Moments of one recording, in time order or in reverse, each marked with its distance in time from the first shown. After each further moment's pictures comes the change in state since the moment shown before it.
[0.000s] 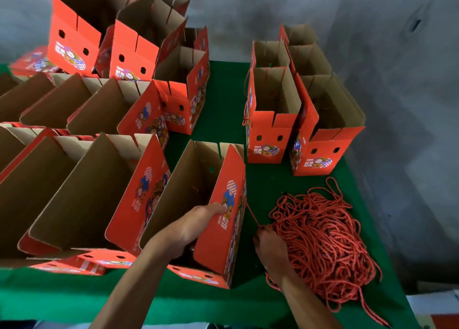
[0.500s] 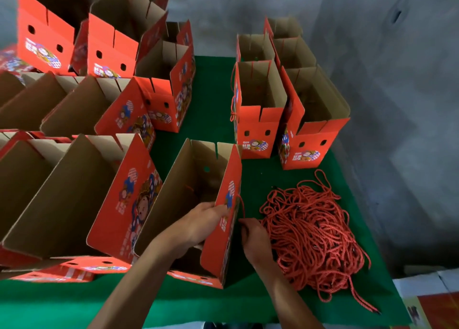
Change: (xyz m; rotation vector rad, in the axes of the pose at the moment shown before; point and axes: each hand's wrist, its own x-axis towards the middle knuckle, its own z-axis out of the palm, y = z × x) left_hand 0.007 0.014 0.027 0.200 0.026 0.091; right_hand -0.006 -0.028 -0.007 0.406 0.148 -0.025
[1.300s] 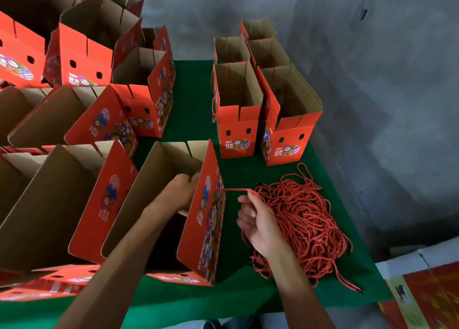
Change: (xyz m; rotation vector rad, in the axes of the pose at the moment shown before) left_hand 0.060 0.027 -0.029 0.389 0.357 0.057; right_hand -0.003 -0.047 -0.084 1.475 -0.045 0.441
